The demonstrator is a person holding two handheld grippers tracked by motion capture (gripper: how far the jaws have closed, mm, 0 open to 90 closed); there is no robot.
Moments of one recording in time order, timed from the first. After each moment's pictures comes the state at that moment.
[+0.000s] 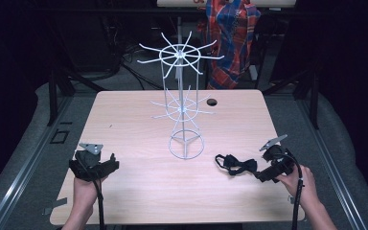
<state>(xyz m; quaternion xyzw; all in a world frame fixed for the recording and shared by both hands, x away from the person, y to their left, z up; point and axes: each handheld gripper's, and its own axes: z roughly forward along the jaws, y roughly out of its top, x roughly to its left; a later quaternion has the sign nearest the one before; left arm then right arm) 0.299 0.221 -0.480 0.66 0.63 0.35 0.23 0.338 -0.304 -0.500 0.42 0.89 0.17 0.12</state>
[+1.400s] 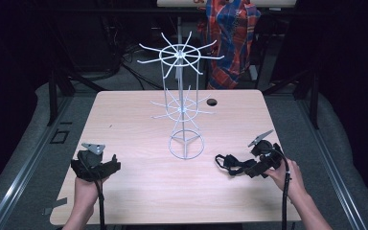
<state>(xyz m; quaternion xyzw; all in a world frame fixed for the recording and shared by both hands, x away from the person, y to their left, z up) 0.300 0.218 -0.481 0.67 0.62 0.34 0.22 0.360 -0.278 -0.508 0.41 0.89 0.16 0.12</state>
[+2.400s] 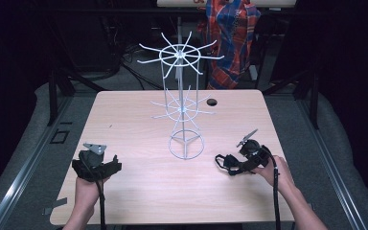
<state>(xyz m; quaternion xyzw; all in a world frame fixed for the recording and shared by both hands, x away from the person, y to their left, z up) 0.301 0.216 -0.482 0.67 0.62 0.34 0.22 0.378 -0.250 -0.527 0.39 0.91 0.13 0.11</state>
